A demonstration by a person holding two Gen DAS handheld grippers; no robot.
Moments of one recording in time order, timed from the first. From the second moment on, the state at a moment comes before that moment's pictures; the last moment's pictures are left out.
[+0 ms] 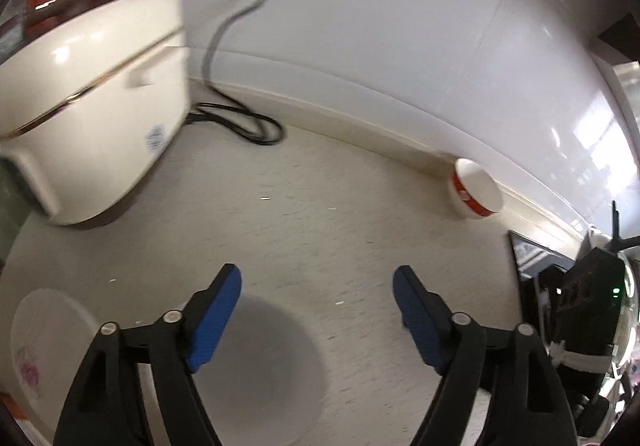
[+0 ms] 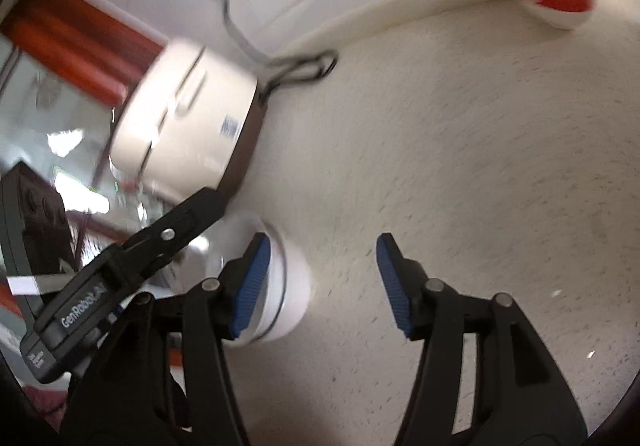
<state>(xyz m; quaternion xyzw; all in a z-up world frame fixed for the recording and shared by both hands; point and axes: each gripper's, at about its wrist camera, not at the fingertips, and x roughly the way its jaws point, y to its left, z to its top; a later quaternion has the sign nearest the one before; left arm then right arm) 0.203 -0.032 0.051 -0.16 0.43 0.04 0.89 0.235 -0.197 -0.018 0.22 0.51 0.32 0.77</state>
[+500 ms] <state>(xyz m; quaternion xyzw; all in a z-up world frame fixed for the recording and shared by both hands) 0.365 -0.103 0.027 -0.23 0.52 -0.08 0.82 0.336 -0.315 -0.018 0.31 0.47 0.09 0.82</state>
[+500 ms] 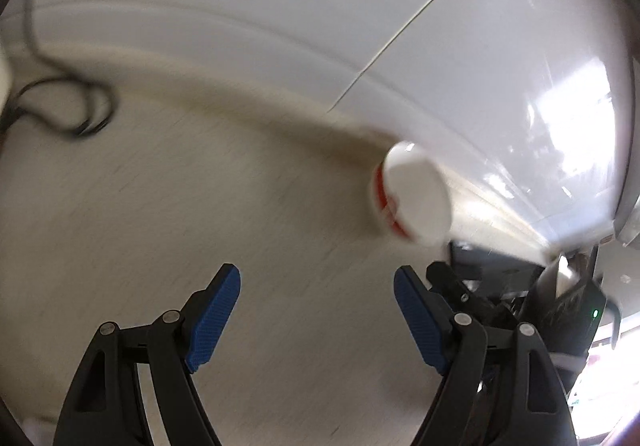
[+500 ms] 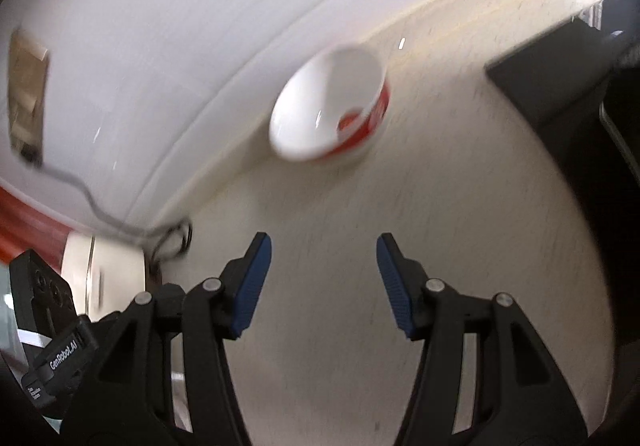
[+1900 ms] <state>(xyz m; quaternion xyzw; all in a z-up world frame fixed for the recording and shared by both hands) 0.274 -0.172 -0.048 -0.09 0.61 -0.14 0.78 0.265 -0.308 -0.033 0.19 0.58 0.10 0.79</state>
